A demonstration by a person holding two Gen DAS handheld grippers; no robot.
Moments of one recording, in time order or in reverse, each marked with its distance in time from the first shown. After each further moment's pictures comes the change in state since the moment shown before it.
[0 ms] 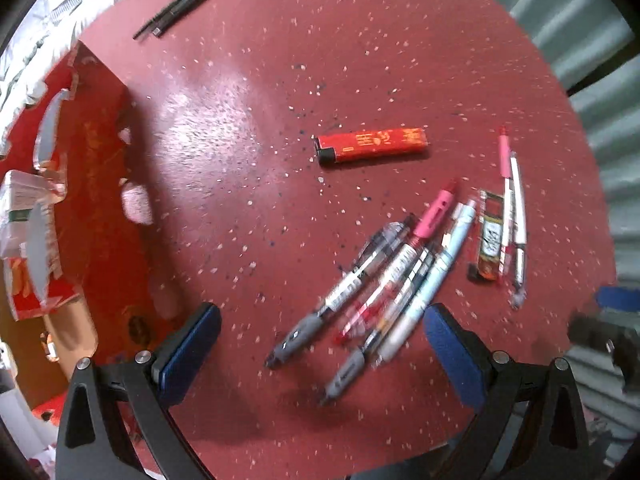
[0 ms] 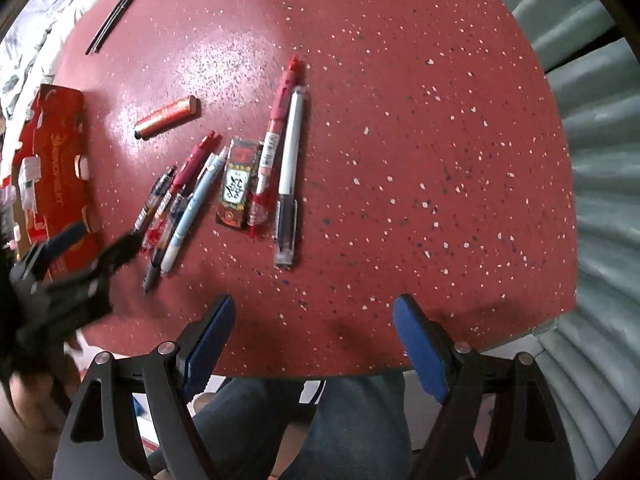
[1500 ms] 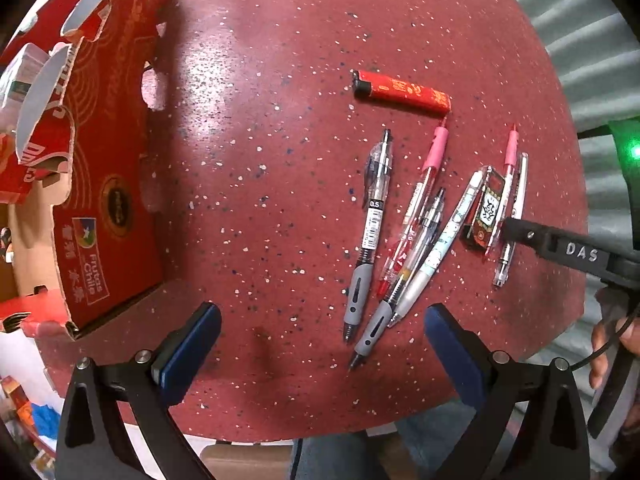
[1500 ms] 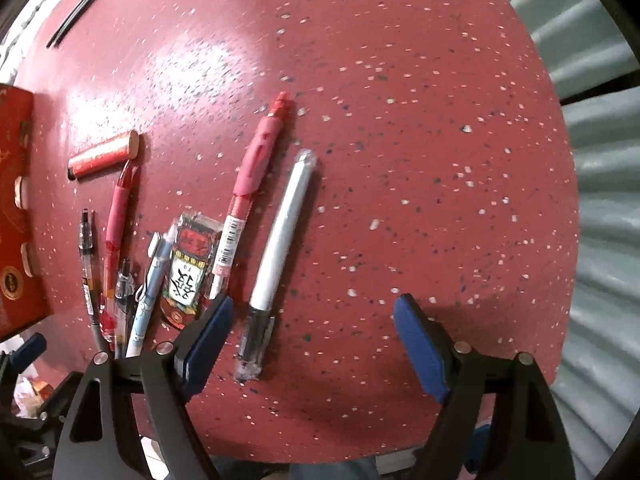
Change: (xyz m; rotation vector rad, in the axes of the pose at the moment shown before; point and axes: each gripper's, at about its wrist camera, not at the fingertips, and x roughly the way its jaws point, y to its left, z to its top) left arm -0.016 0.035 -0.063 -0.254 0.071 -0.120; right arm 0.051 0.026 0.070 0.190 -0.067 -0.110
